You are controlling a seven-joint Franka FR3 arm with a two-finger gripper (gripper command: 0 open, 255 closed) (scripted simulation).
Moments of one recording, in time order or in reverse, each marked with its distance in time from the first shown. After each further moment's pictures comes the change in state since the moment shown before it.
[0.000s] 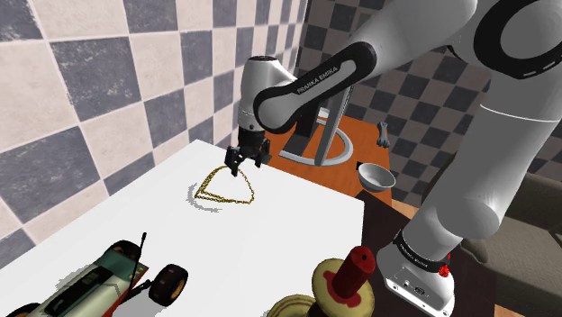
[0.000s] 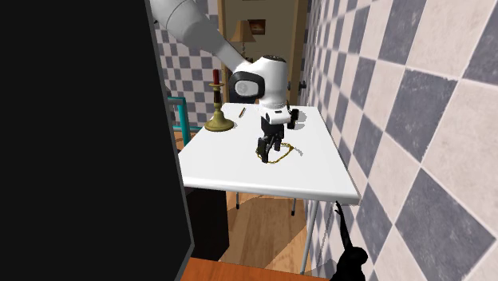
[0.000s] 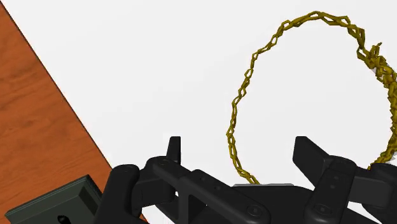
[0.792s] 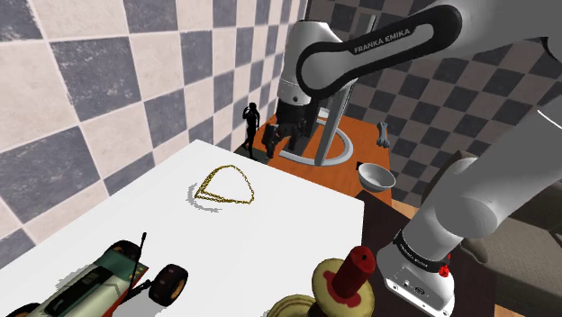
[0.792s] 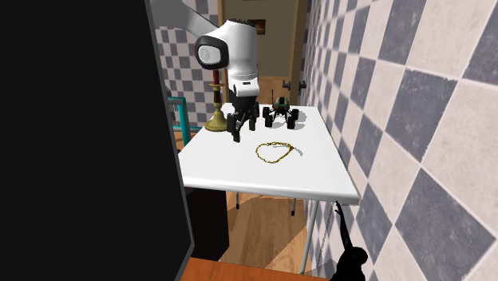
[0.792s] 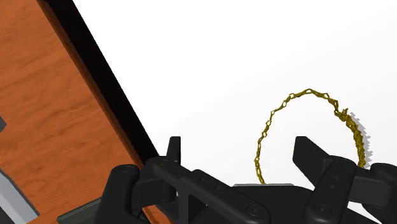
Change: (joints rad) arm -0.033 -0.399 -0.057 -0.192 0.174 -0.223 -0.198
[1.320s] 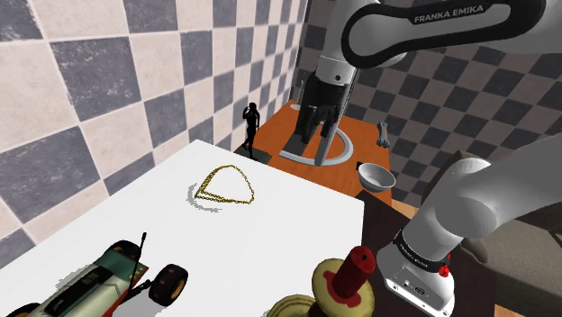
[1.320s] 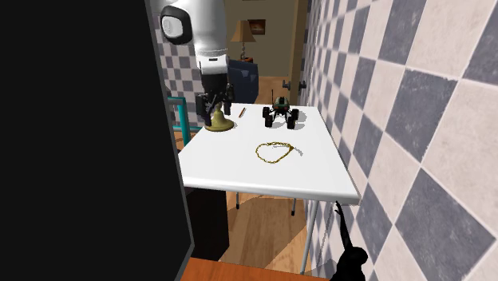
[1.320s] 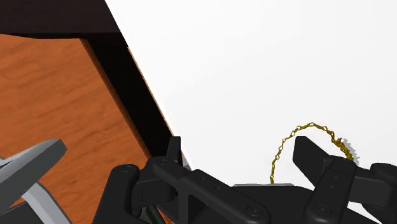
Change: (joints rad) arm -0.015 -0.290 -0.110 -0.084 0.021 -0.240 -0.119
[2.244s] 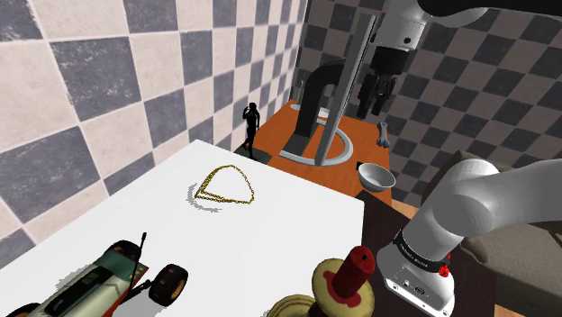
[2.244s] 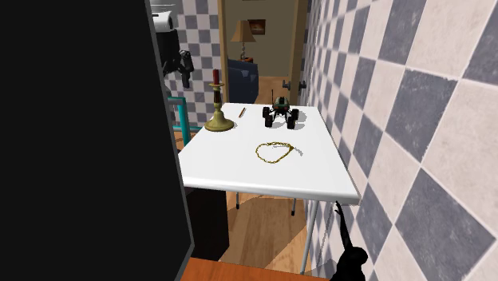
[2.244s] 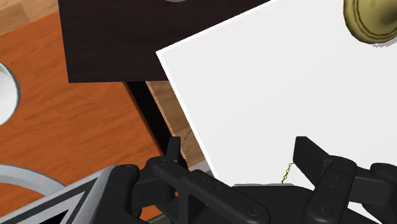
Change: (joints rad) arm -0.053 -0.287 -0.174 0.056 -0.083 -0.396 -0.137
